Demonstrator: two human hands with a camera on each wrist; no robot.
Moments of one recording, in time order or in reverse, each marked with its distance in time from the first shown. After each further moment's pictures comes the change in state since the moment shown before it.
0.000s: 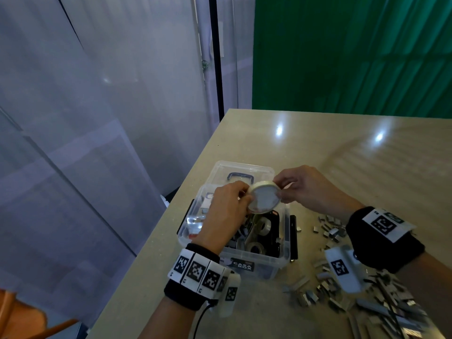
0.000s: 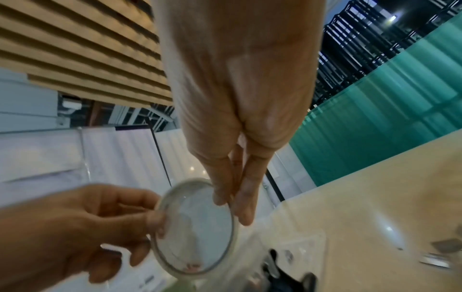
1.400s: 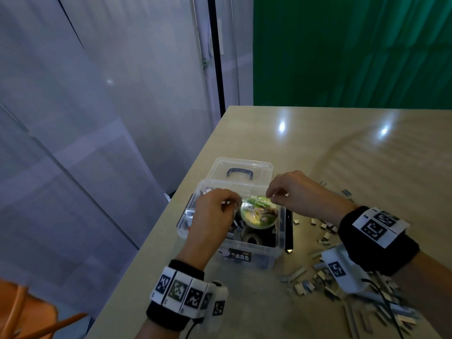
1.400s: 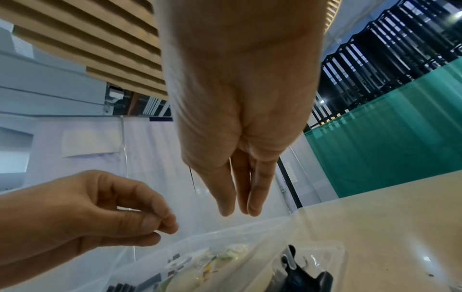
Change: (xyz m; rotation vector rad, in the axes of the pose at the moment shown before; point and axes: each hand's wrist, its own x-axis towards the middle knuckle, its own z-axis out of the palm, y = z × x) left_hand -0.040 -0.009 -0.009 -0.028 0.163 0.051; right_hand -0.015 -0.001 0.014 -0.326 -0.114 -0.112
